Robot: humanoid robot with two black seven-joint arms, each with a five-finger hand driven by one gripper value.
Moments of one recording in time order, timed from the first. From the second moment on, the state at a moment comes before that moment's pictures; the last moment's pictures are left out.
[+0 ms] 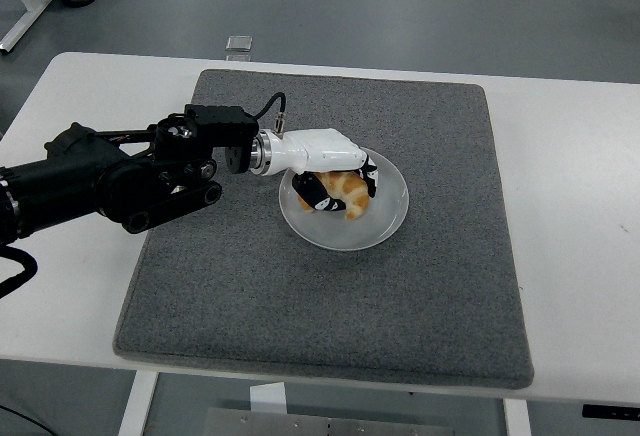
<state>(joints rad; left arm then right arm) -1.12 0.27 -0.08 -0.93 1.57 -0.02 -0.38 0.10 0.00 -0.01 0.12 0.05 0.00 -0.02</state>
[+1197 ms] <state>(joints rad) -1.16 0.54 -0.28 -0.93 0.64 -0.25 -0.42 0.10 0.00 -0.01 0.12 0.05 0.00 -0.02</state>
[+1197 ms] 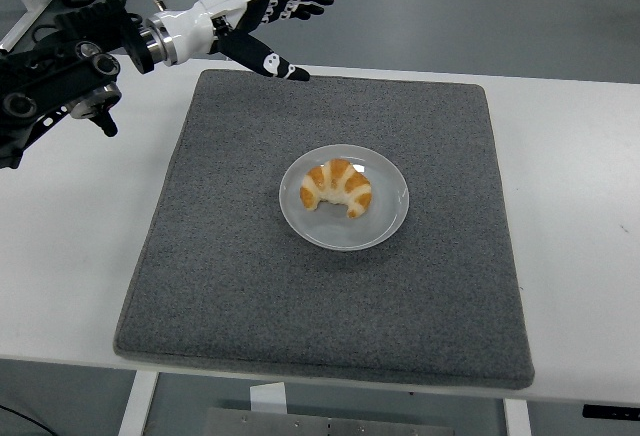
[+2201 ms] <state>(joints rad) -1.06 0.57 -0.28 -0.59 0.01 -0.50 -0.40 0.10 0.00 -0.01 0.12 0.06 0.00 -0.02</state>
